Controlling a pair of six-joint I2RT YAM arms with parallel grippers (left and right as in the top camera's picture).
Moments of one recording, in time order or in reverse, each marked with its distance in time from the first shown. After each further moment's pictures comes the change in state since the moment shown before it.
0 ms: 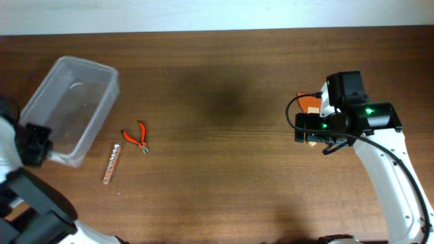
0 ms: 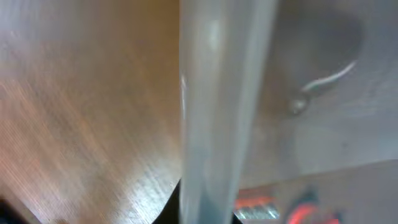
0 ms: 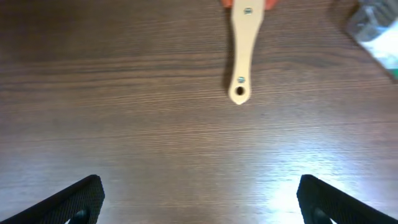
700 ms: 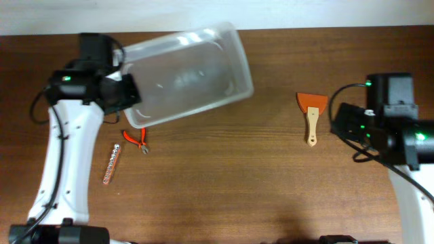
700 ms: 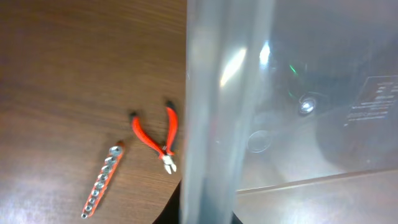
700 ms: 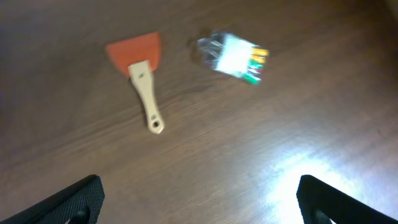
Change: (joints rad) left arm -0.706 -0.205 0.119 -0.003 -0.015 0.298; right arm -0.105 -0.177 0.189 -0.175 0.278 0.201
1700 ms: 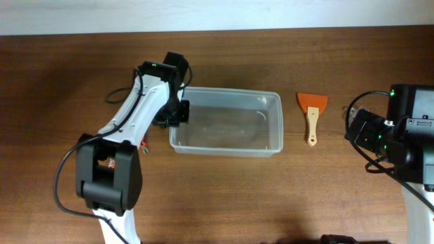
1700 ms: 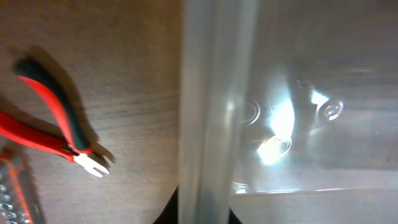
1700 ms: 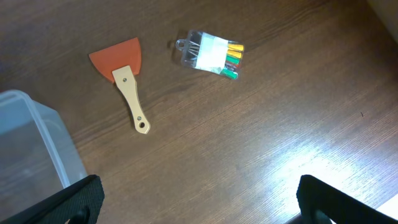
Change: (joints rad) left arm -0.220 0.411 0.000 -0.048 0.013 0.069; right arm -0.074 -0.059 0.000 -0.038 -0.021 -0.014
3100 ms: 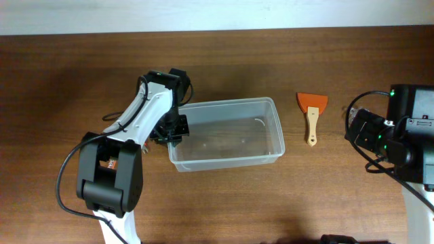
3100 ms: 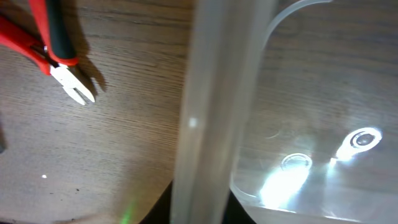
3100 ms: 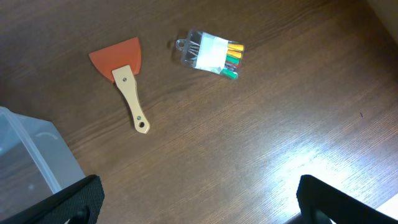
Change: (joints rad) left arm -0.011 -0.012 -0.114 -0.084 -0.004 -0.257; right arm 0.000 0.000 0.000 0.000 0.000 -0.003
